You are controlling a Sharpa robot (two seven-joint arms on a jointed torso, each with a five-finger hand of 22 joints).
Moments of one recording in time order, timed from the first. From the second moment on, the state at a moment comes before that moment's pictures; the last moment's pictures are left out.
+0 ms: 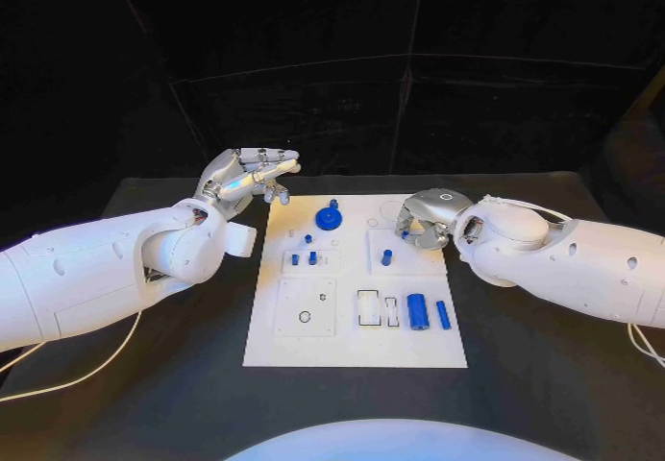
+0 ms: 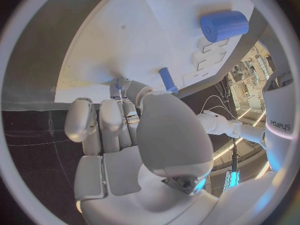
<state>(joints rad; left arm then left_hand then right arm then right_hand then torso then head) 1.26 -0.82 -0.15 1.45 0.03 -0.22 0.56 1.32 -0.06 0.30 -0.03 0.05 1.02 0.18 0.12 0.07 1.10 0.11 0.22 0.08 1.24 0.02 1.10 0.55 0.17 1.26 0.12 0.54 0.77 1.21 -0.79 -0.11 1.44 -1.69 -0.24 -0.16 1.46 -0.08 0.51 -0.09 0.07 1.14 0.14 0.08 0.08 1.17 0.09 0.22 0.07 1.47 0.00 1.18 1.02 0.09 1.31 0.10 1.36 1.20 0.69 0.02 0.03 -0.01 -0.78</state>
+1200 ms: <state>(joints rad) 1.26 -0.81 -0.15 1.43 0.03 -0.22 0.56 1.32 -0.06 0.30 -0.03 0.05 1.02 0.17 0.12 0.07 1.10 0.10 0.22 0.08 1.24 0.02 1.09 0.54 0.17 1.26 0.12 0.54 0.77 1.21 -0.89 -0.06 1.74 -1.73 -0.35 -0.21 1.46 -0.08 0.53 -0.10 0.07 1.15 0.14 0.08 0.07 1.17 0.09 0.21 0.07 1.47 0.00 1.19 1.02 0.09 1.33 0.10 1.38 1.23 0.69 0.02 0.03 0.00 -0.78</state>
